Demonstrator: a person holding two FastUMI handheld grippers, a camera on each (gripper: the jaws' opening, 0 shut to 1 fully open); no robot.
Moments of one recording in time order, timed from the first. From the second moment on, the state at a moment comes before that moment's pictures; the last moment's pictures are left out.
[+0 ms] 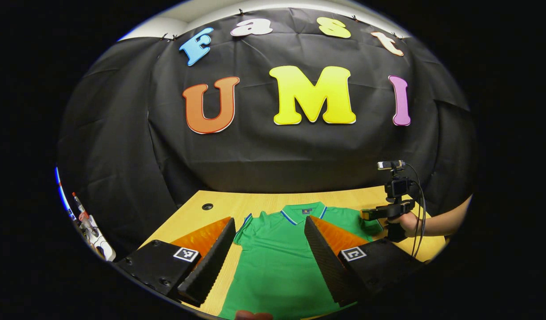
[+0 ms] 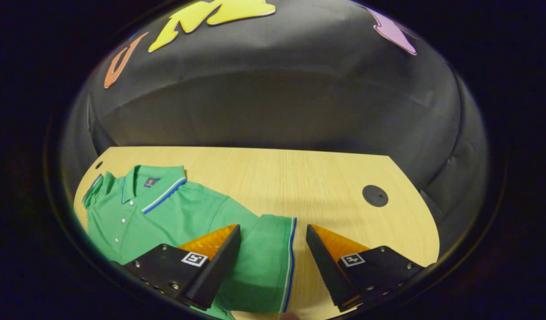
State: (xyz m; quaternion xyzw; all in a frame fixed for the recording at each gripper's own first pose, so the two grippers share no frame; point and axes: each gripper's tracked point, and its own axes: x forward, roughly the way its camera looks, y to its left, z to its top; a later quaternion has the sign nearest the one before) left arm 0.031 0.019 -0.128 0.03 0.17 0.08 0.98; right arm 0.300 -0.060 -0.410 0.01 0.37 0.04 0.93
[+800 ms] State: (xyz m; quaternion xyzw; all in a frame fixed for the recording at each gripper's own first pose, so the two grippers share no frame) left arm 0.031 0.031 -0.142 0.01 0.18 0.09 0.98; right arm 0.296 -0.046 -0.410 0.01 0.38 0.06 0.92
